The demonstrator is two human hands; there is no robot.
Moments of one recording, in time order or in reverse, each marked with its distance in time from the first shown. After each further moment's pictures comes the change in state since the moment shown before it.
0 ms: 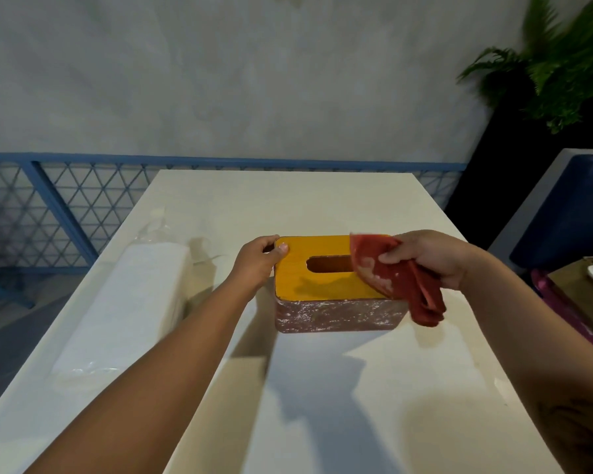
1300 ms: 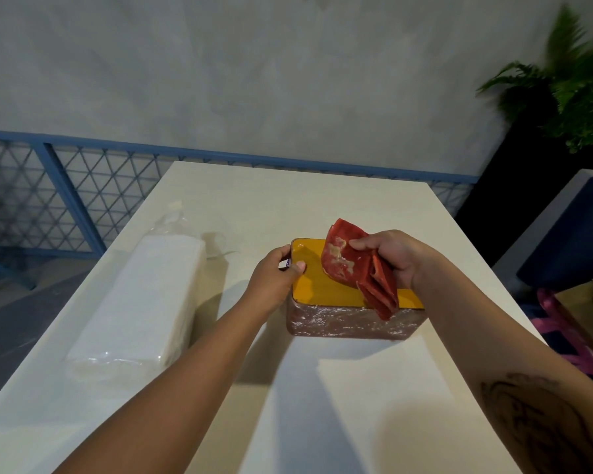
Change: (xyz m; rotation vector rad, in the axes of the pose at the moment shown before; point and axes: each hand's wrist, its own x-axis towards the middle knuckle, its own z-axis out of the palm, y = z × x) left_hand -0.038 0.004 0.001 -0.103 -0.013 -0.043; right_hand 0.047 -0.024 0.051 0.245 0.083 0.131
